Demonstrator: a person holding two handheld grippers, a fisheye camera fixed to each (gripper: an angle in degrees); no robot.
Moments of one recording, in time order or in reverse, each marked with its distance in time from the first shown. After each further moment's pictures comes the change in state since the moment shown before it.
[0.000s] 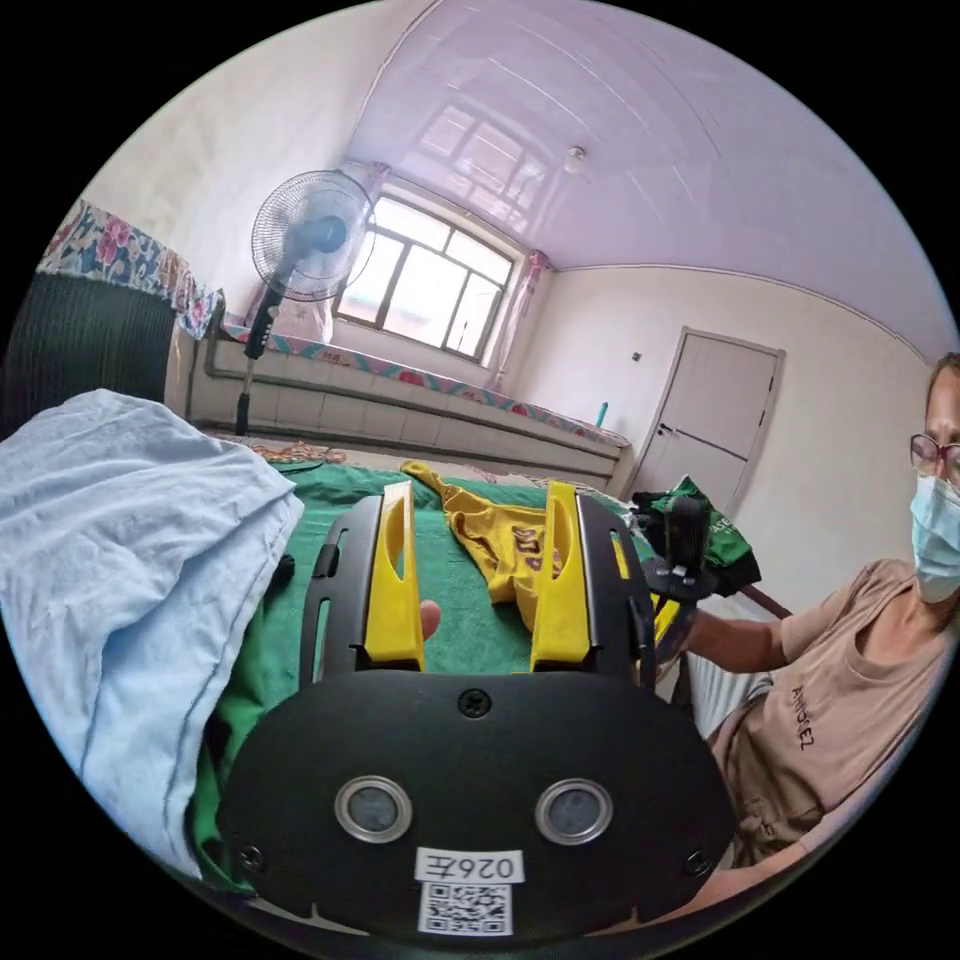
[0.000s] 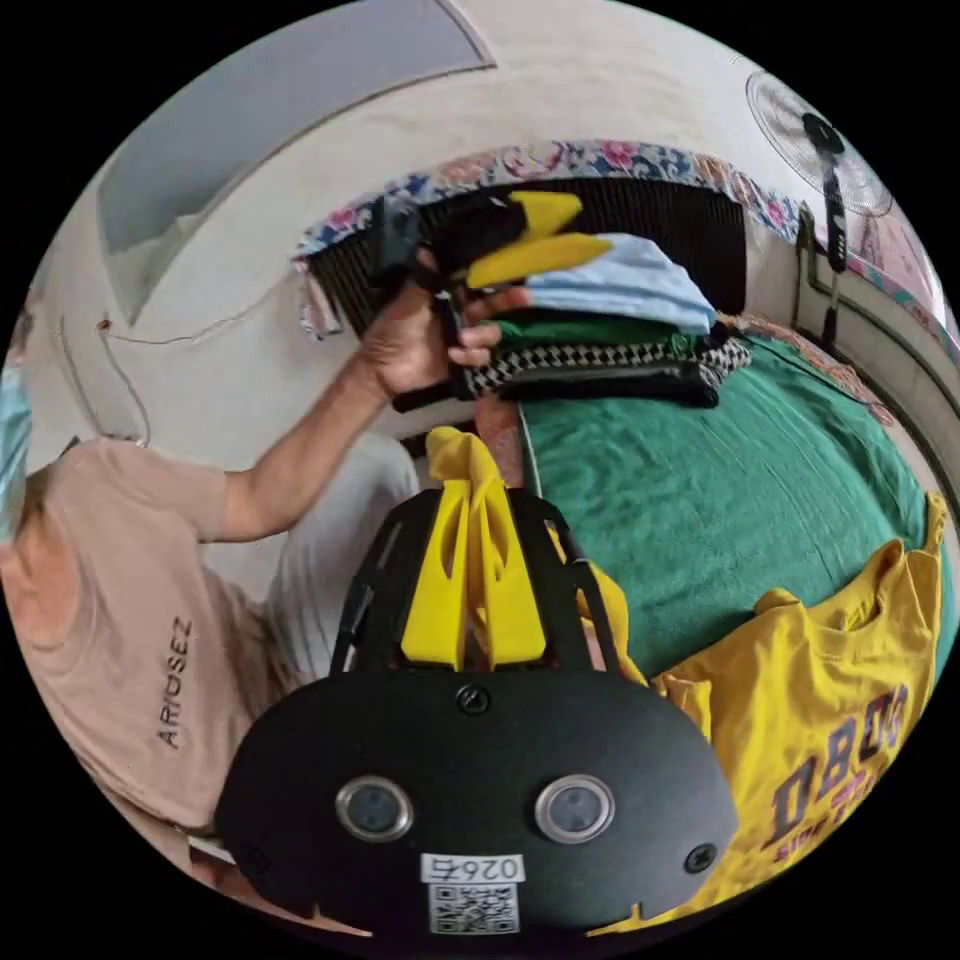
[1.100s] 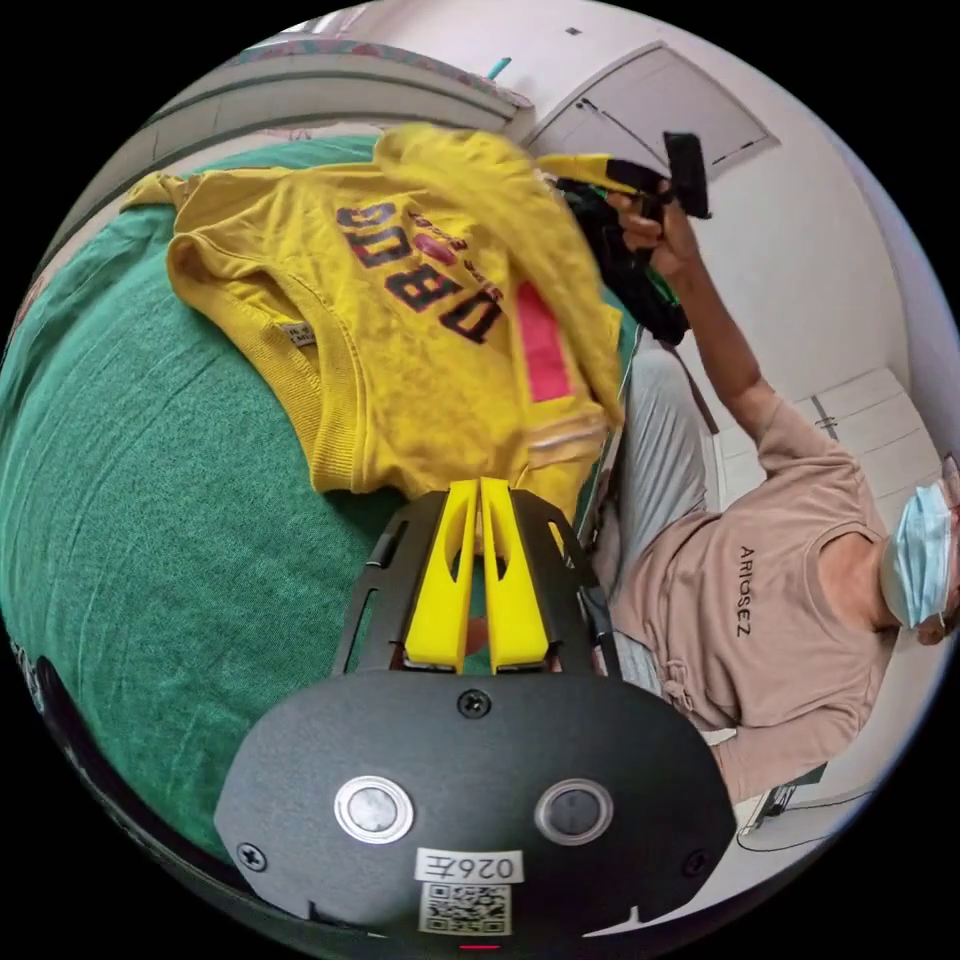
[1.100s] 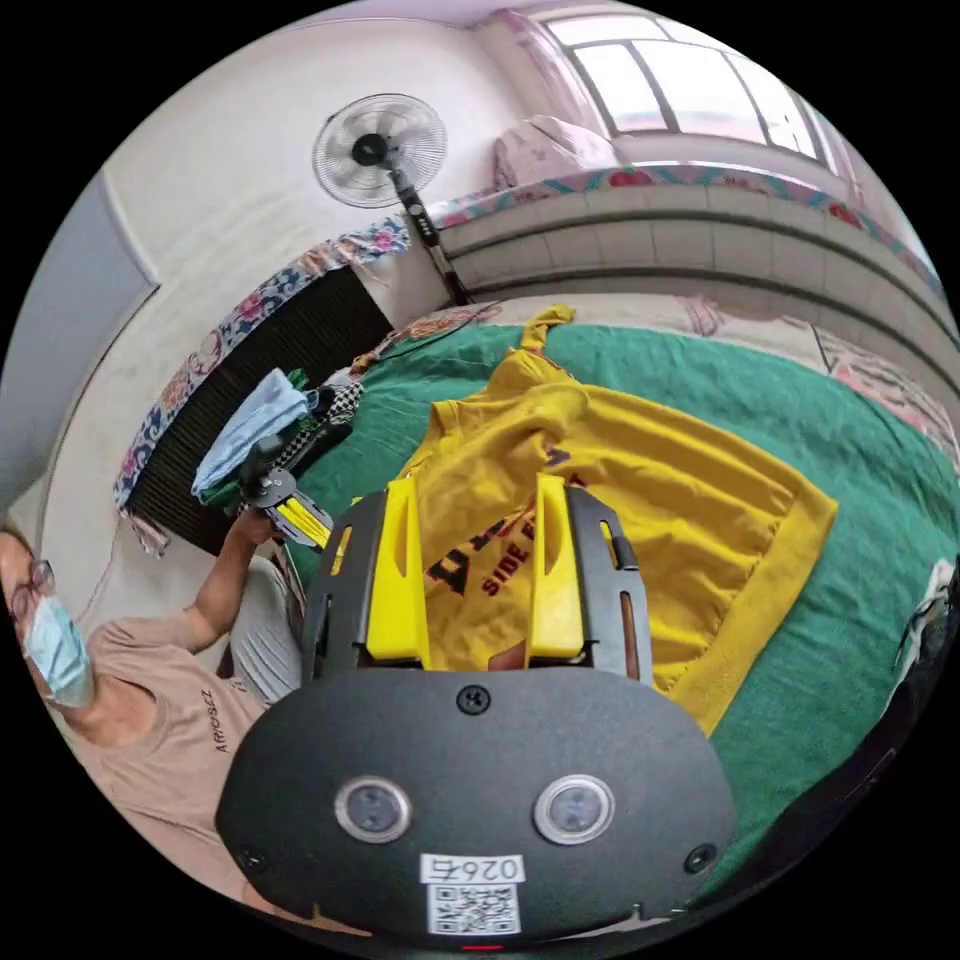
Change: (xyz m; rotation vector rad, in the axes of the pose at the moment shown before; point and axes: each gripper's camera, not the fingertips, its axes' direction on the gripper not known) left arm 0.081 -0.203 0.403 -1.067 0.480 0.095; right arm 0.309 0.356 -0.352 0.154 0.475 0.725
